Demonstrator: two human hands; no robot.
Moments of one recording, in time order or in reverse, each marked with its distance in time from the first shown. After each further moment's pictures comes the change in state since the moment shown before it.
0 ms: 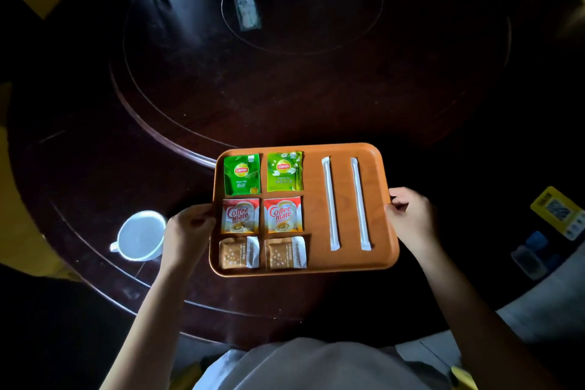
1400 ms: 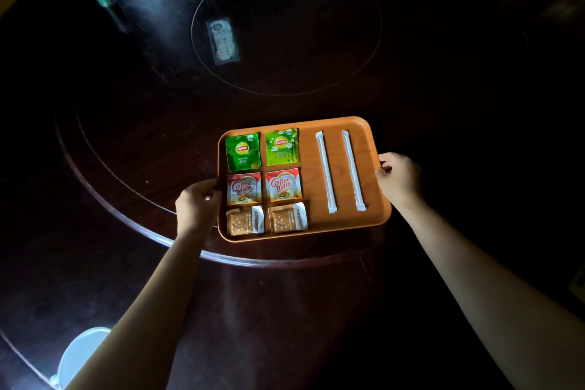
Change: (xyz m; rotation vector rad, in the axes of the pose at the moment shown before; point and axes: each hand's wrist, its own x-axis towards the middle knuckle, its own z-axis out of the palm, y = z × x) left_hand 0.196 0.096 0.074 0.029 0.019 0.020; right_hand 0.228 -0.064 0.046 -0.241 0.052 -0.084
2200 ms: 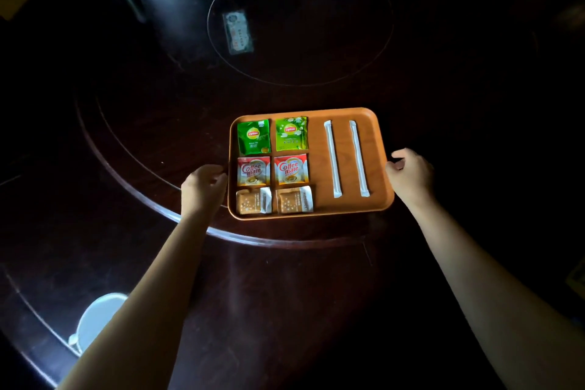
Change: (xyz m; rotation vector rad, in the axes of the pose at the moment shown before) left_hand -0.006 -0.009 -0.013 0.032 0.011 0.004; right_hand -0.021 0.001 -0.013 -0.016 0.064 0.027
